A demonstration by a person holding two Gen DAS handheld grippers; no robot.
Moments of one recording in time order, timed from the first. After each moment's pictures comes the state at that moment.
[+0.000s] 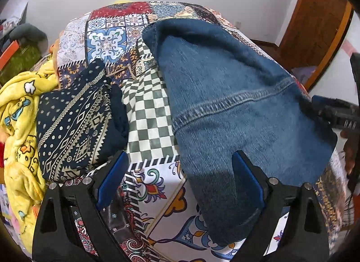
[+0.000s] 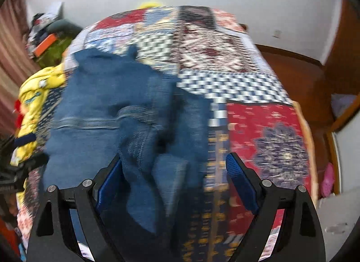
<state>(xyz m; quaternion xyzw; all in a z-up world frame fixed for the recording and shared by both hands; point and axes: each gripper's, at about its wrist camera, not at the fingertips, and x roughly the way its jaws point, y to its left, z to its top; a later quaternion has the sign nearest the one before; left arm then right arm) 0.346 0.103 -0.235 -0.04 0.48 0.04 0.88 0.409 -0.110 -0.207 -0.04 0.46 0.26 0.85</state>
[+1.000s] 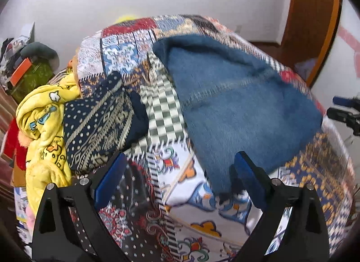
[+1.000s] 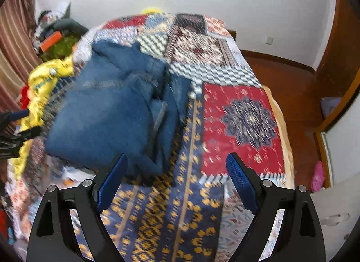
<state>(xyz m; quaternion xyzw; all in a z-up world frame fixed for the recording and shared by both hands) 0.291 0.095 -0.198 0.00 0.45 0.06 0.89 0.329 -0.162 -0.176 -0.06 0.43 0.27 0.86</state>
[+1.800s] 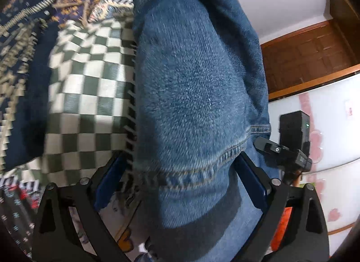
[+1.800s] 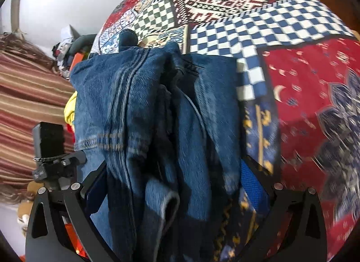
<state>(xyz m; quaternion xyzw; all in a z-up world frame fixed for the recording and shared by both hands) 0.425 0.151 -0.295 -0.34 0.52 -0.13 0.77 0.471 -0.102 -0.273 0.15 0.58 0.40 0.69</state>
